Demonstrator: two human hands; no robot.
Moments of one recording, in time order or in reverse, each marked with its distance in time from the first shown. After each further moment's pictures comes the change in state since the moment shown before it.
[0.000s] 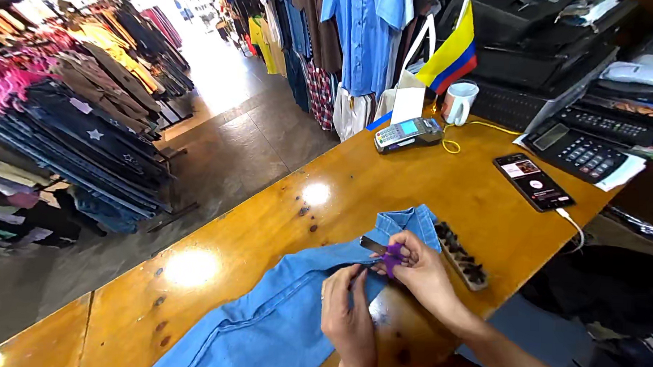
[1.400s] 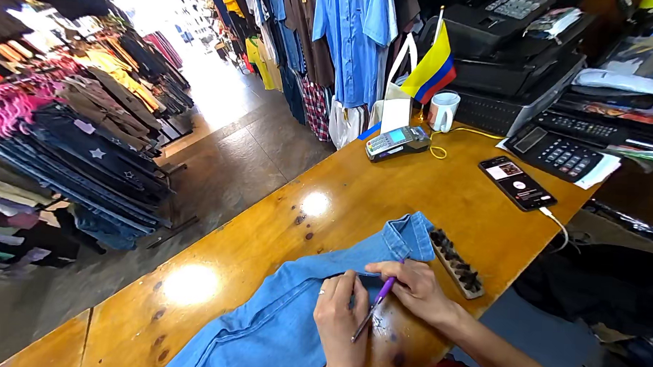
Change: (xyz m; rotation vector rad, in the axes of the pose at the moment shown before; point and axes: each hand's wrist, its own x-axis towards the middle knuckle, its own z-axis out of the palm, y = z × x) left_hand 0.012 0.011 -0.008 0.317 -0.194 0.096; right_hand 0.000 0.035 -0.020 -0.459 -0.061 -0.852
